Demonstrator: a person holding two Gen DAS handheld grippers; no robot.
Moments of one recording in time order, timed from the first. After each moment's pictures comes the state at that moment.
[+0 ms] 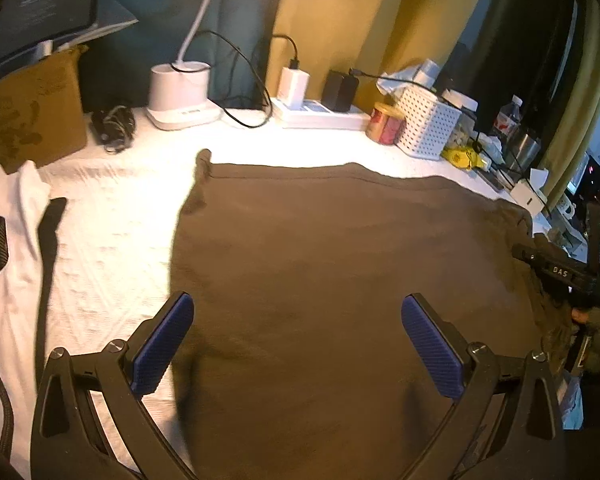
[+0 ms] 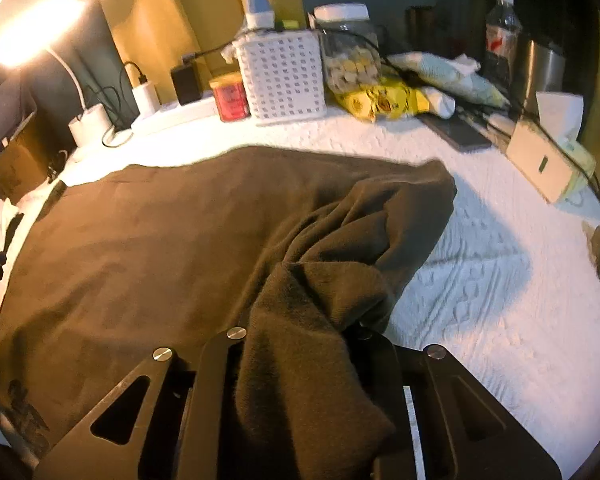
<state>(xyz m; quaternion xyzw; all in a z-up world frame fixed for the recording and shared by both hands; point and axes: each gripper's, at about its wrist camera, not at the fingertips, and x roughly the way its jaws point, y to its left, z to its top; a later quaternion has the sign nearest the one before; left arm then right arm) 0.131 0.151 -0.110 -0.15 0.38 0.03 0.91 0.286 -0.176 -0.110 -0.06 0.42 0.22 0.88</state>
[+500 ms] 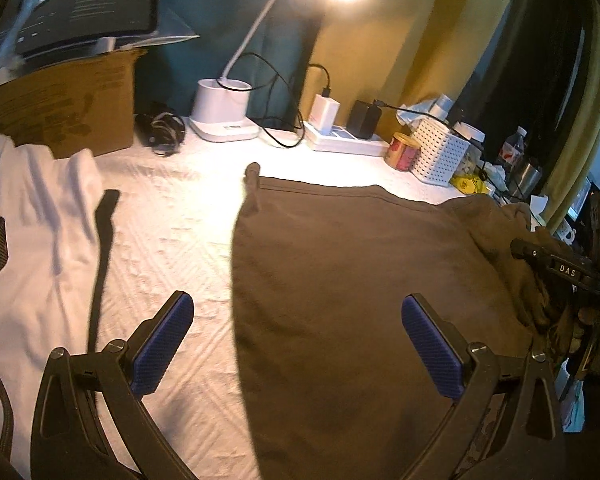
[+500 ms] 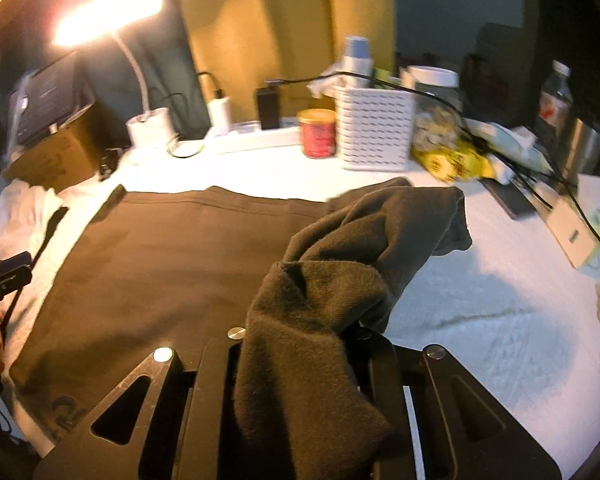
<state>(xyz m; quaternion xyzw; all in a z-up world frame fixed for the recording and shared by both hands) 0.092 0.181 -0.102 -0.17 0.34 0.05 0.92 0.252 -0.101 -0.077 -0.10 0.38 0.29 0.87</state>
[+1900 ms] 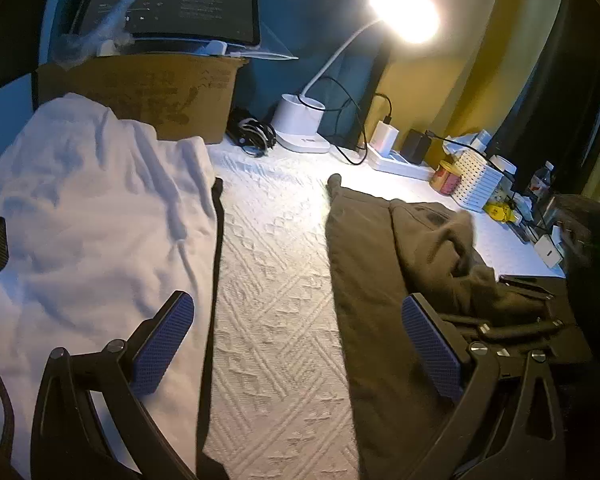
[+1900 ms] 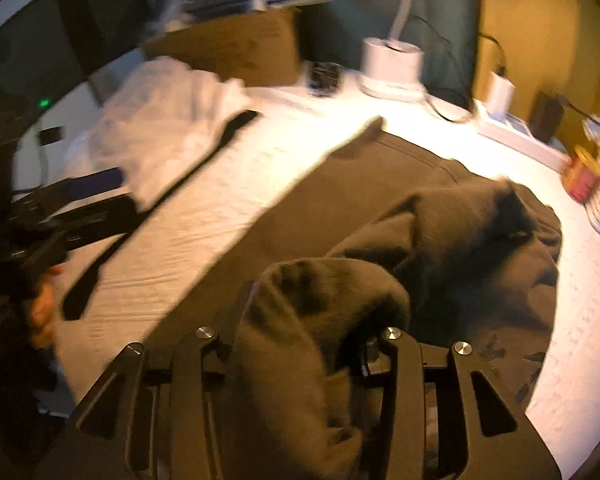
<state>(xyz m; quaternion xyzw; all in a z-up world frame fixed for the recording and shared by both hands) 0.025 0.224 -0.099 -0.20 0.32 0.13 0.92 0.130 0.098 -0.099 -0.21 0.41 0.51 0.72</state>
